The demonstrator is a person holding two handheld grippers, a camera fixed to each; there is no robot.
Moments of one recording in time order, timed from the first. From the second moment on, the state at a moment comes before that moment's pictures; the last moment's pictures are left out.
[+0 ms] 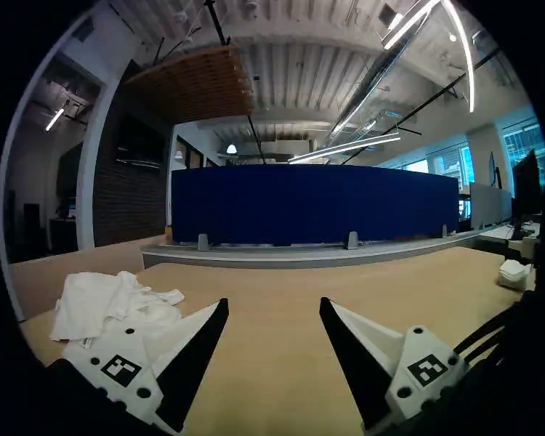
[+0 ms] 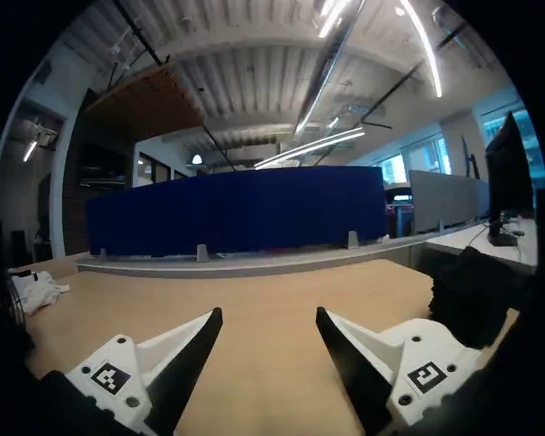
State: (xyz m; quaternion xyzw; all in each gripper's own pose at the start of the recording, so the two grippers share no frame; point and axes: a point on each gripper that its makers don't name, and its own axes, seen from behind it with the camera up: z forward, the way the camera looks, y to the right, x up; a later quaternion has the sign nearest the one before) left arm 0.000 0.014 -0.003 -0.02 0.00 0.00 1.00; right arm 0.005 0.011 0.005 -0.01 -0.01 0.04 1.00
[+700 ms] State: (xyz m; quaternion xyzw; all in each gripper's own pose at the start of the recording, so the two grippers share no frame) left arm 0.001 0.014 -0.003 -0.02 0.00 0.00 1.00; right arm 0.000 -0.002 0.004 0.00 0.00 0.00 1.00
